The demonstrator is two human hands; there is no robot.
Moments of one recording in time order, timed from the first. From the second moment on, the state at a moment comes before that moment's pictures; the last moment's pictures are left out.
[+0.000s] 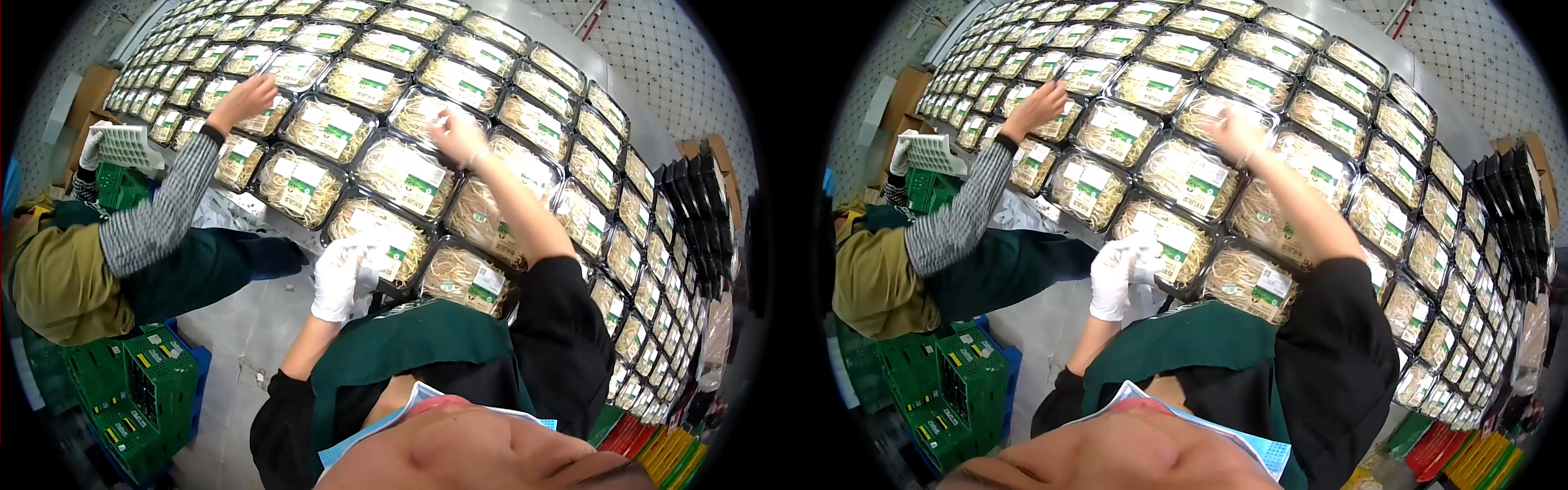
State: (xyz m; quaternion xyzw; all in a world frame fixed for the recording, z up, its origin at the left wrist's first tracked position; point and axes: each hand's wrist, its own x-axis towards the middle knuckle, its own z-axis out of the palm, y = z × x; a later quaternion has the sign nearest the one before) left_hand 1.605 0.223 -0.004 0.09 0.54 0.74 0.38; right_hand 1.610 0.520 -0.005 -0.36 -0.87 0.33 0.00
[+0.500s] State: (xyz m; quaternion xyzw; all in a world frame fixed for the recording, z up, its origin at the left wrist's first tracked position) left_hand 1.583 0.255 -0.001 0.20 0.63 0.68 0.33; right_hand 1.521 0.652 -0.047 -0.37 -0.90 0.17 0.17
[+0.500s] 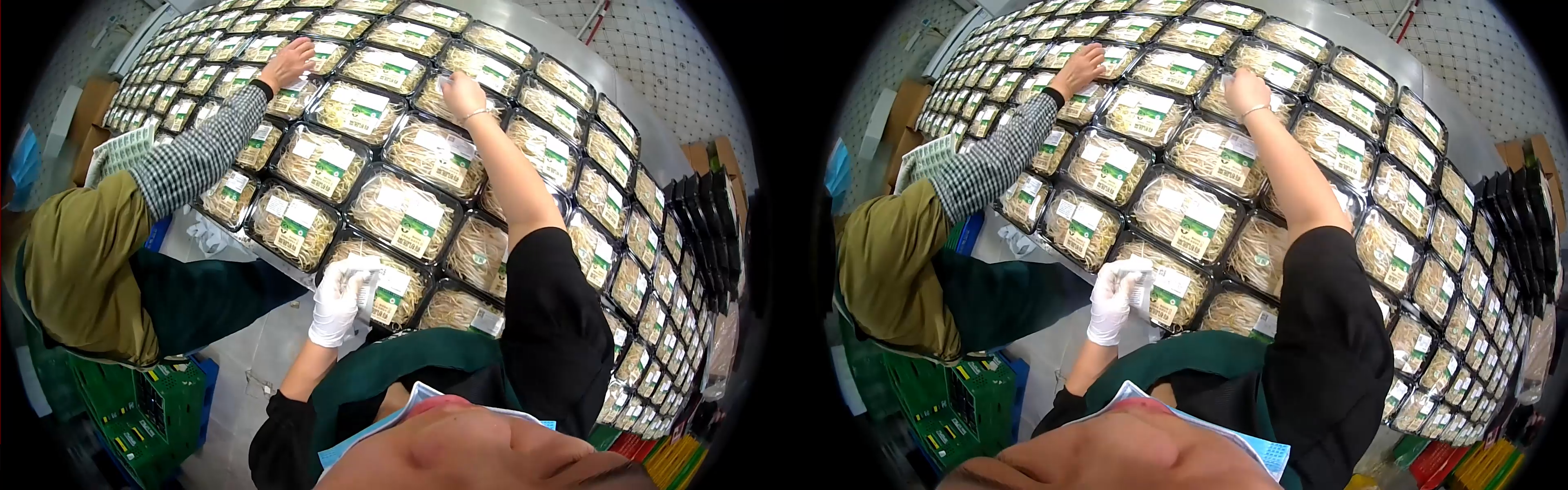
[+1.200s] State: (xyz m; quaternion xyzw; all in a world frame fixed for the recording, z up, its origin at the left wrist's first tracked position) left_hand 1.559 0.289 -0.010 0.13 0.63 0.68 0.35; right_hand 1.530 0.646 0.000 -0.29 -0.89 0.28 0.21
